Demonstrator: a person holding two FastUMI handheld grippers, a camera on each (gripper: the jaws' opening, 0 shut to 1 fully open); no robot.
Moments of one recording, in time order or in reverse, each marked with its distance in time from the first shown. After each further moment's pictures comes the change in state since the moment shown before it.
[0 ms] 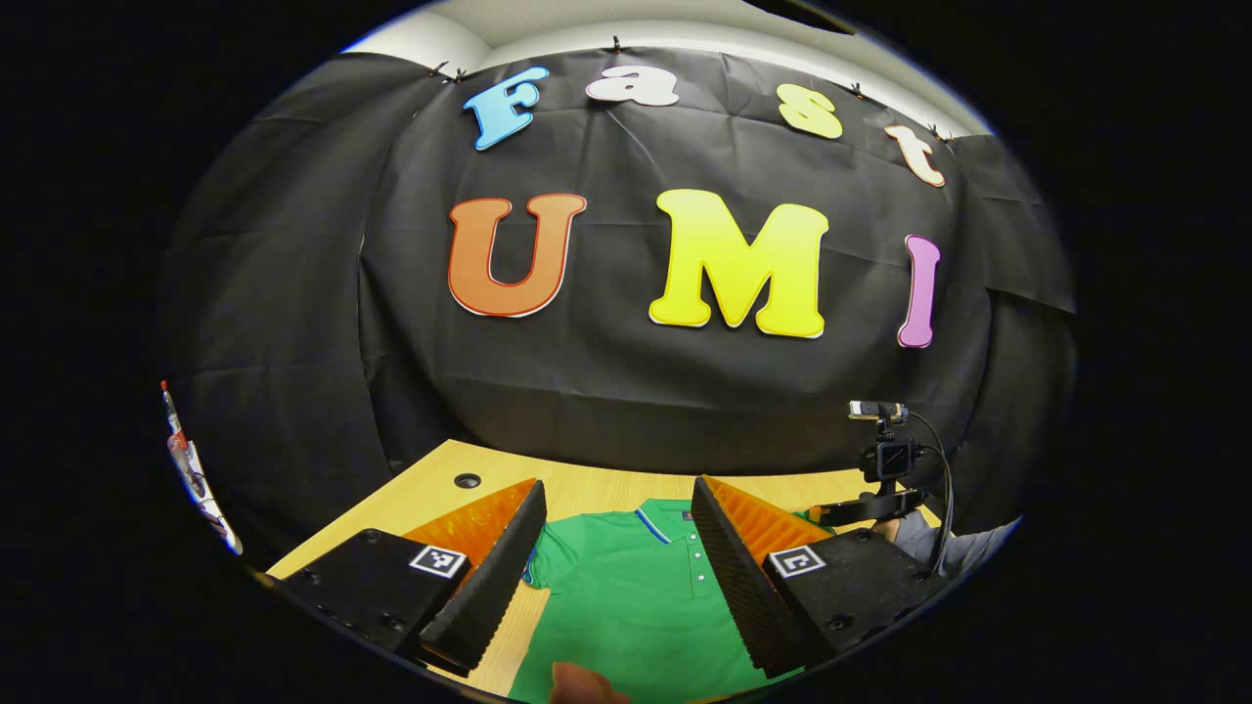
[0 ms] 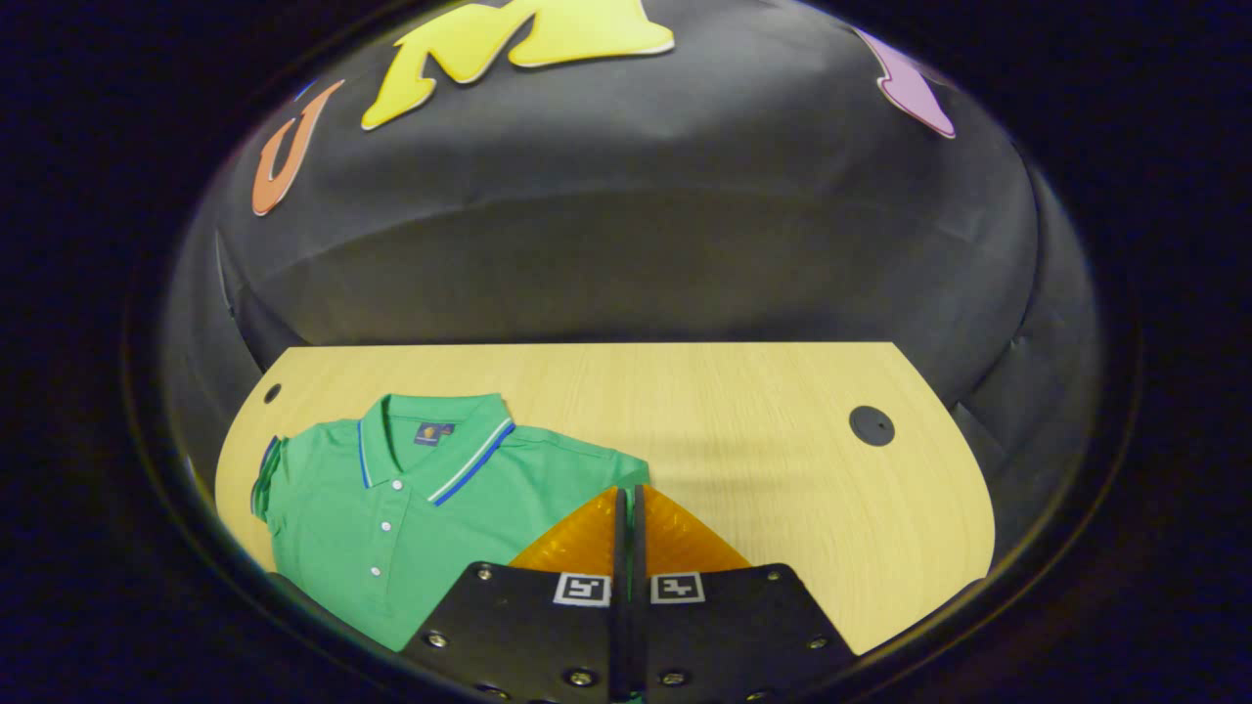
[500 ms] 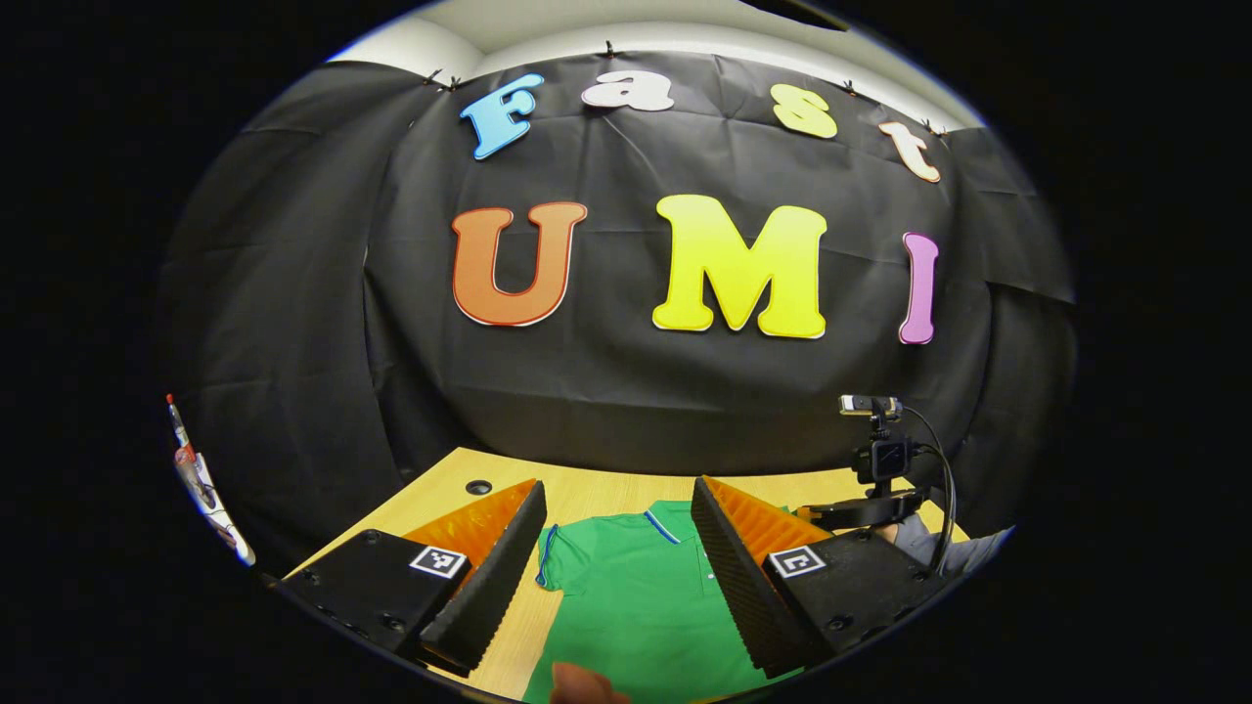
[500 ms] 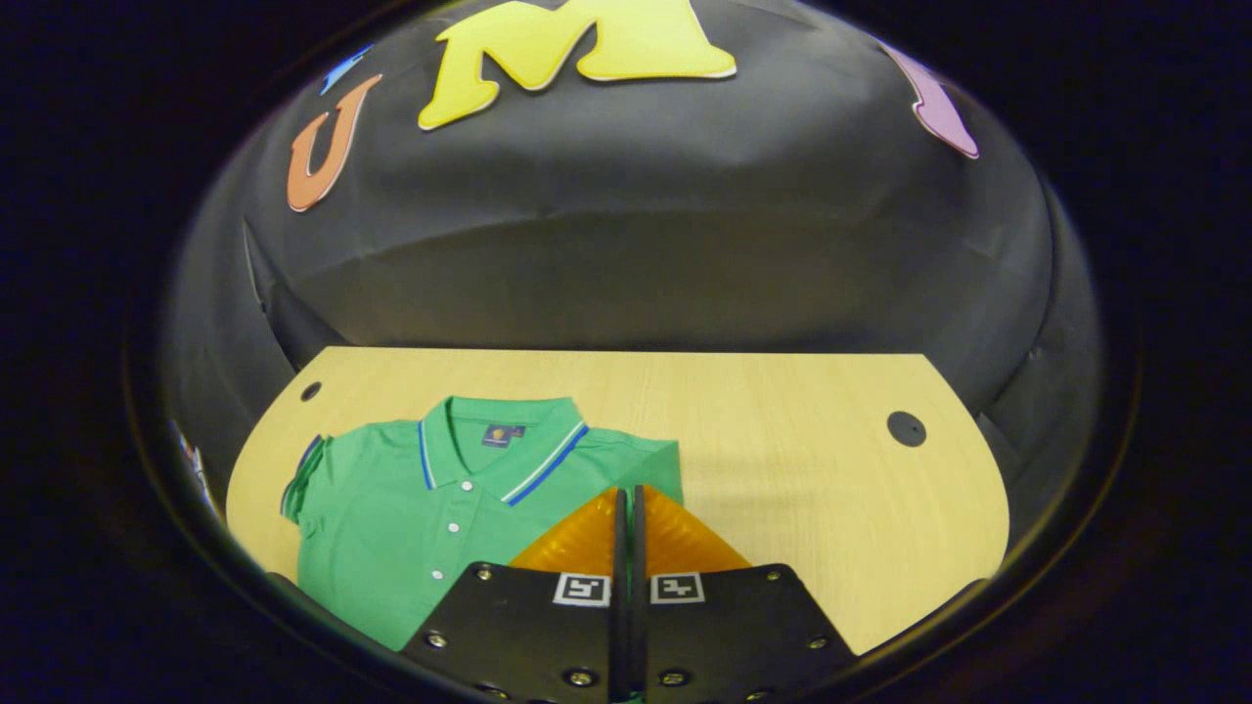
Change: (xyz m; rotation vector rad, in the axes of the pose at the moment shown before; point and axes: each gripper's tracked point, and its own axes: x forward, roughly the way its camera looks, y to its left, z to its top) left arm -0.008 0.003 0.006 0.027 -0.008 0.009; right arm -0.020 0.048 -0.001 -0.012 -0.029 0.073
